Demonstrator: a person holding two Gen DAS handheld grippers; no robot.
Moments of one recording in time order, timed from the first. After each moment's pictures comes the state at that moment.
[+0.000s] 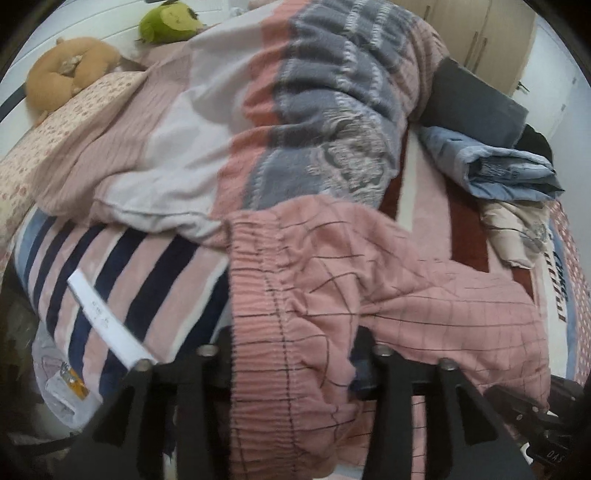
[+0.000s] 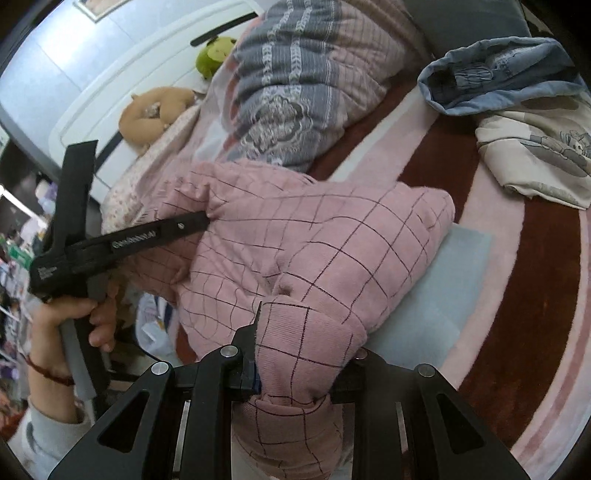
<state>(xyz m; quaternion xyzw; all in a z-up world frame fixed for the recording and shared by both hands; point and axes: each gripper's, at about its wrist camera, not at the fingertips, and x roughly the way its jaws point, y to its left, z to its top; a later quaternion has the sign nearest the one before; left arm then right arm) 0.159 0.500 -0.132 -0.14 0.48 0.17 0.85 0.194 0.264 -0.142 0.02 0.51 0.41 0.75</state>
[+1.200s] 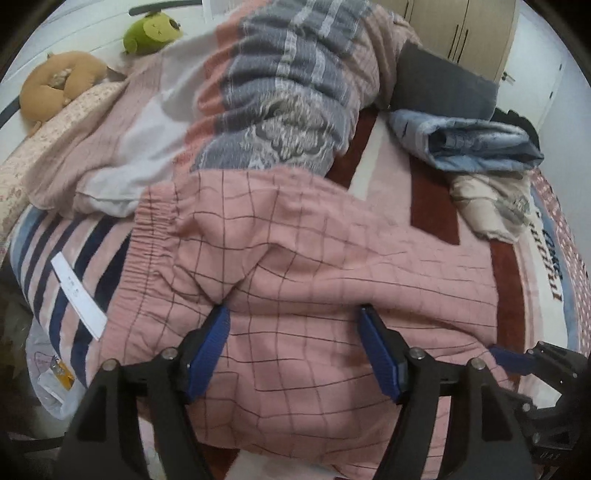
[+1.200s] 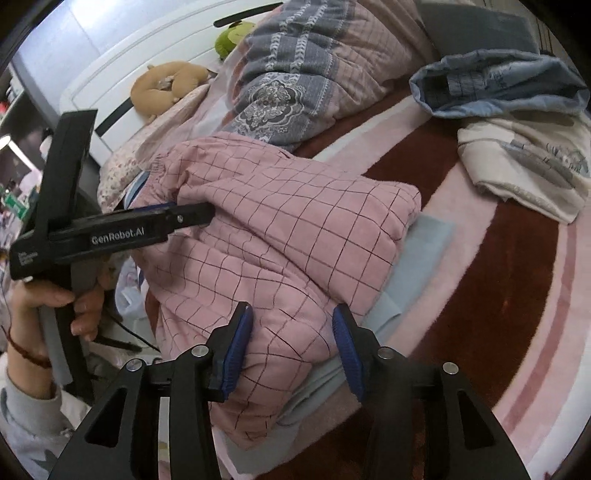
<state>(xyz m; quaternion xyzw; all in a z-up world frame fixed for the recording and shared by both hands) 0.155 0.436 -0.134 -0.12 0.46 0.15 0.87 0.188 0.224 -0.147 -0.05 0.48 0.43 0.76</state>
